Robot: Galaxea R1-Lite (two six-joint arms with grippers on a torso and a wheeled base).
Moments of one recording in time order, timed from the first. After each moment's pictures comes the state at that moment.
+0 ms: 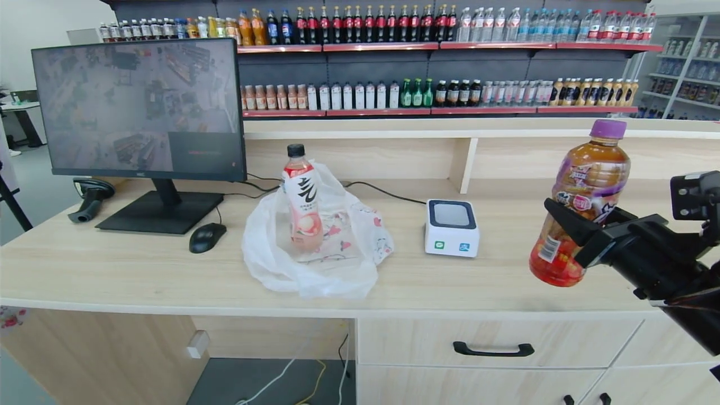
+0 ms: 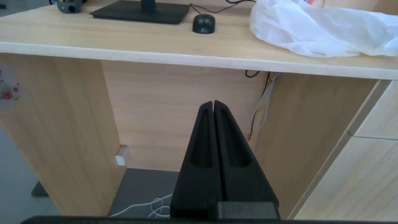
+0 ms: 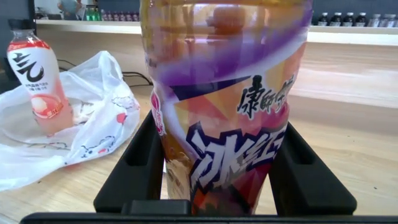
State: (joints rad) left arm 0.00 0.00 0.00 0.00 0.00 0.02; right arm 0.16 1.64 -0.30 -1.57 0.15 0.01
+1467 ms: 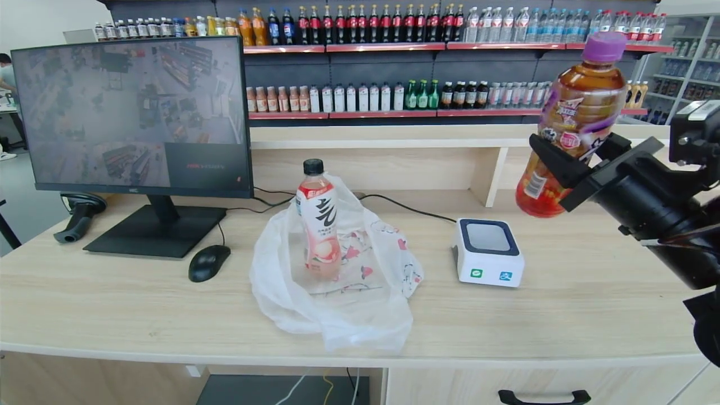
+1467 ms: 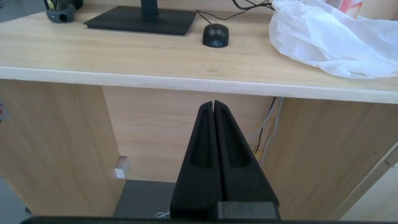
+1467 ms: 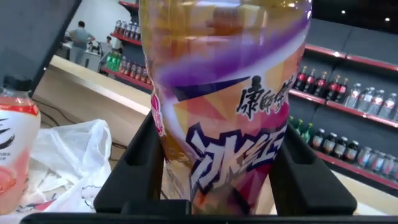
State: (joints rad) left arm 0.00 0.00 0.00 0.00 0.00 0.02; right arm 0.21 1.67 -0.60 -1.57 0.31 -0.21
